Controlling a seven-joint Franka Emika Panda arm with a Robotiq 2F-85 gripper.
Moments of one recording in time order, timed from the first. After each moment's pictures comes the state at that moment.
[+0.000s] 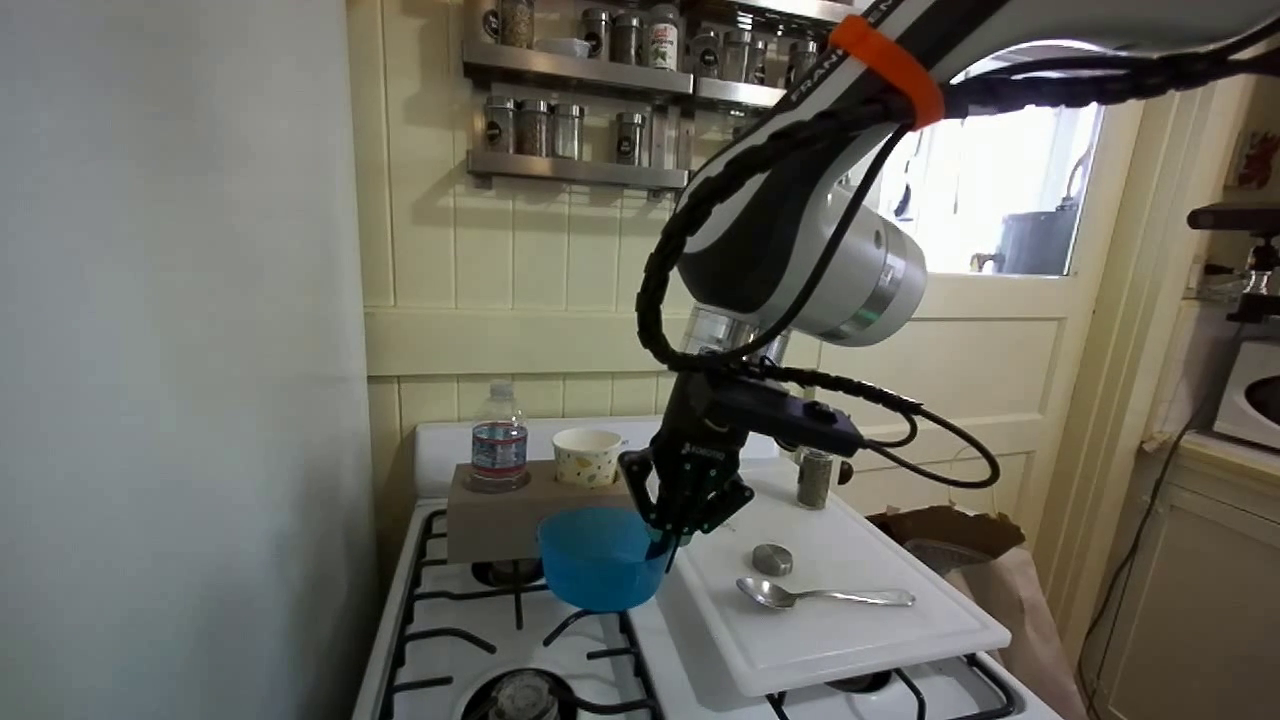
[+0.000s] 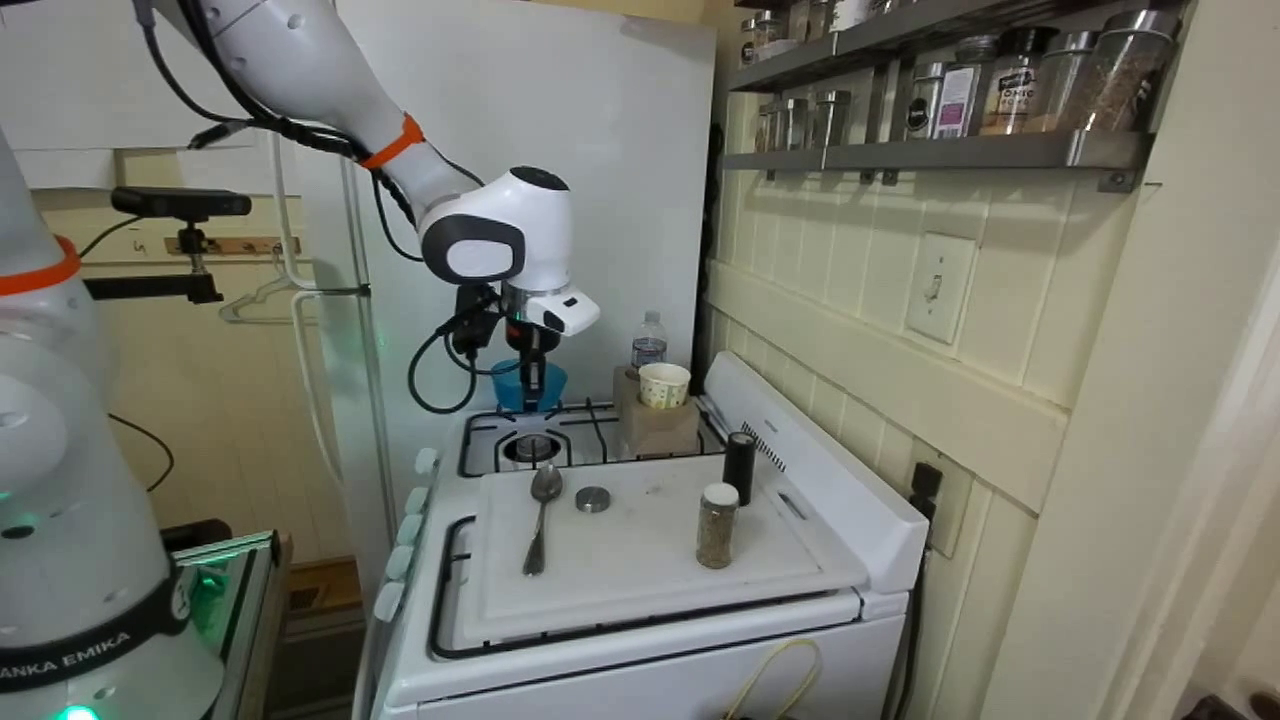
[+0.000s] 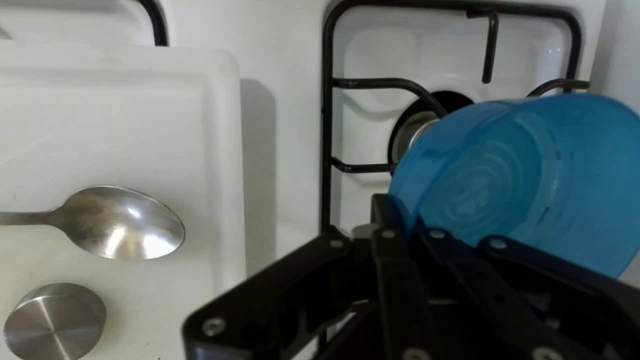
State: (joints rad) arm 0.19 -0.10 0.15 -2.52 0.46 2.48 0.16
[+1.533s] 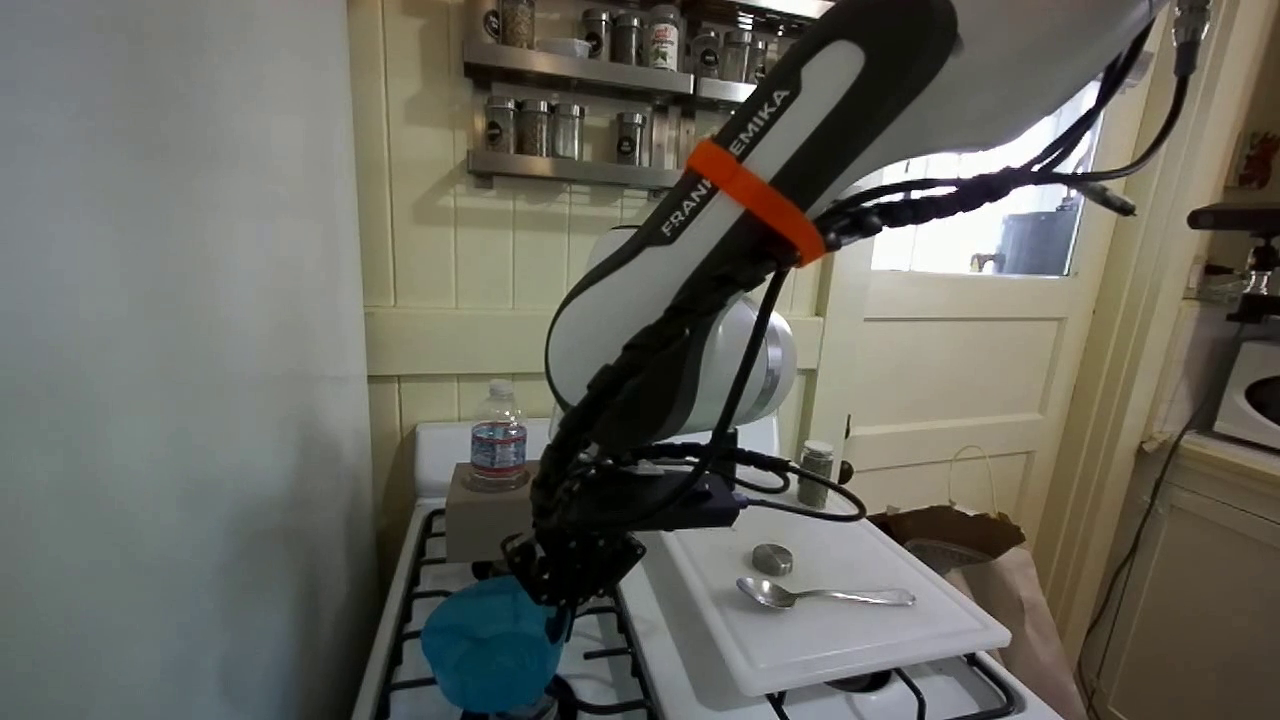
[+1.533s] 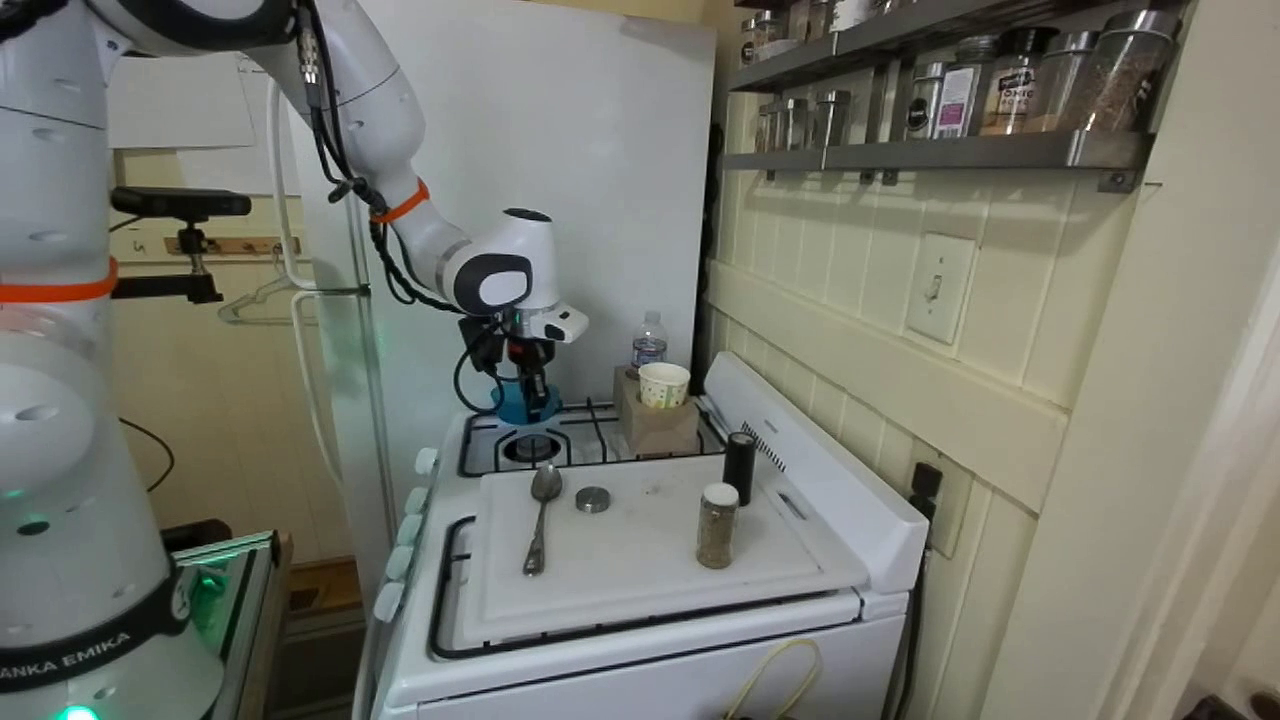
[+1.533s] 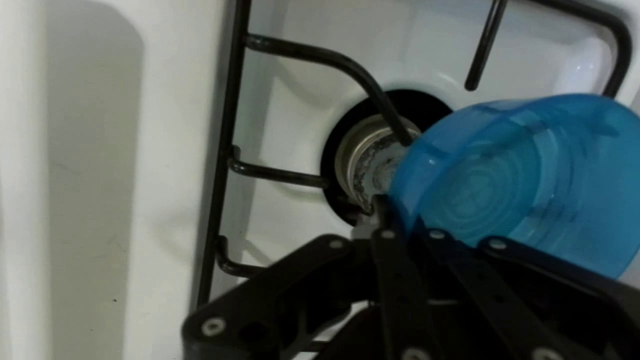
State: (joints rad) arm 0.29 0.18 0.22 -2.36 0.17 2.66 0.36
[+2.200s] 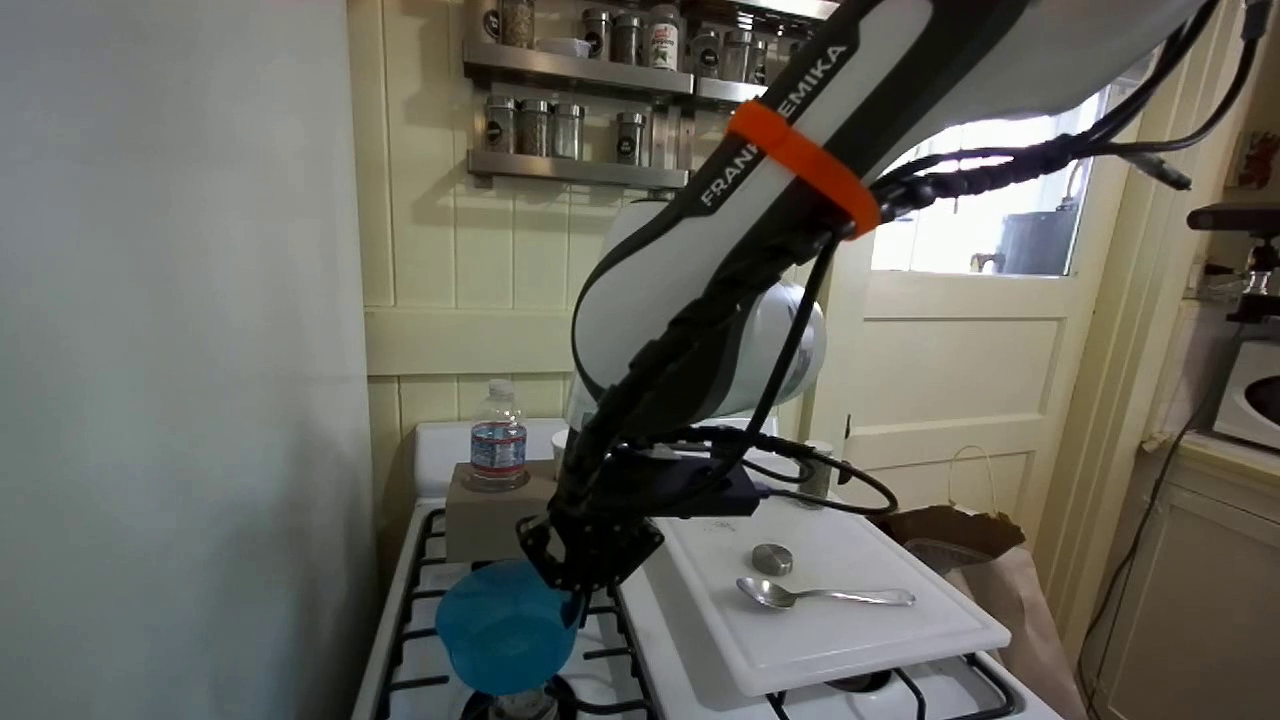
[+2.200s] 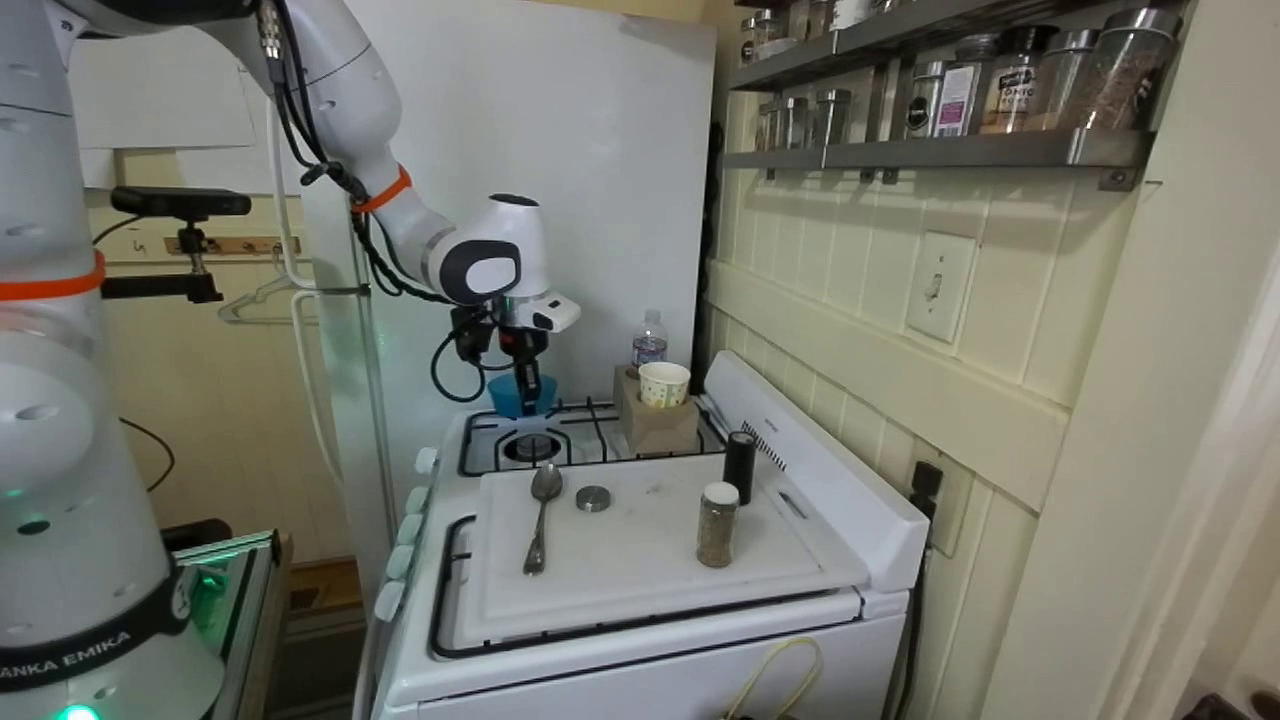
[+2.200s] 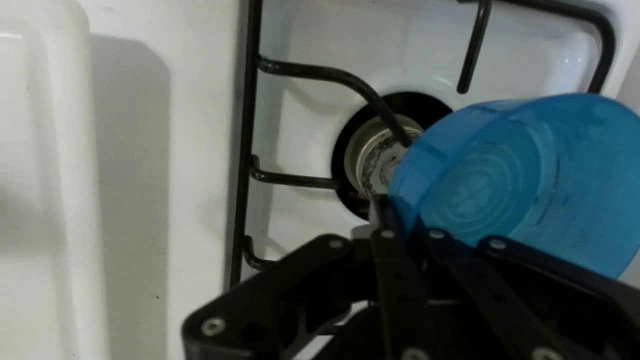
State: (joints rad) arm 0.29 0.10 0.22 -2.42 0.16 2.65 0.44
